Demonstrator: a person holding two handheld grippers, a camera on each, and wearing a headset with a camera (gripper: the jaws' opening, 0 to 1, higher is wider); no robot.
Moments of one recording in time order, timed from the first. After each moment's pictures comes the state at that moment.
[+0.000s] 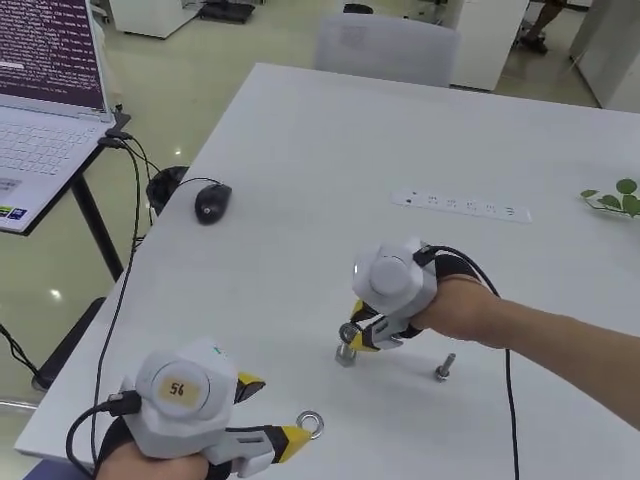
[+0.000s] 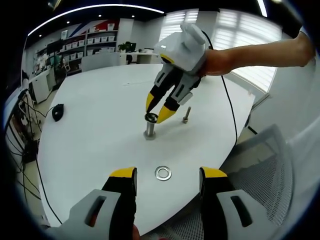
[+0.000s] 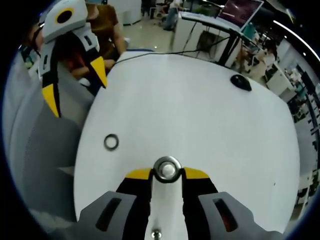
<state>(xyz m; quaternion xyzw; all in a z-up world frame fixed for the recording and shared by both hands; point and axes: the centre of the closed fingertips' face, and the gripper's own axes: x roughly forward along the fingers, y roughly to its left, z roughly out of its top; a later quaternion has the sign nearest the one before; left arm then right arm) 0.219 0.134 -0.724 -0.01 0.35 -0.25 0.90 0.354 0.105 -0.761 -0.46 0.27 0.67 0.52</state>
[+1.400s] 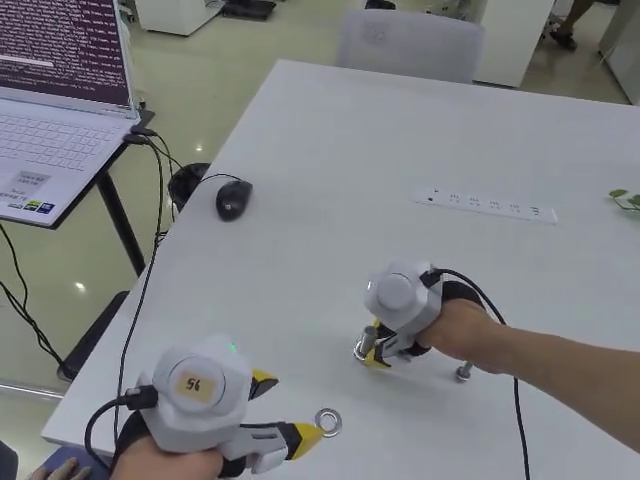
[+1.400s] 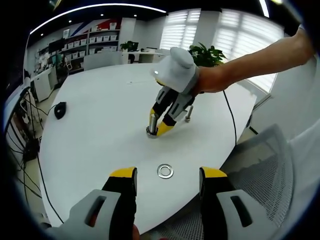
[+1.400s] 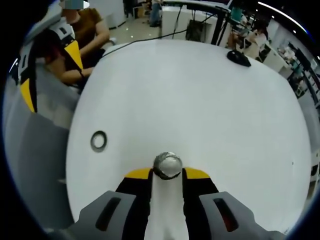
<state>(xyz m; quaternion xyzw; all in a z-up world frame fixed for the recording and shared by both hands) 0.217 0.139 -0.725 -0.02 0.35 -0.24 0.91 0.359 0.098 -0.810 -0.43 0.33 0.64 0.55</state>
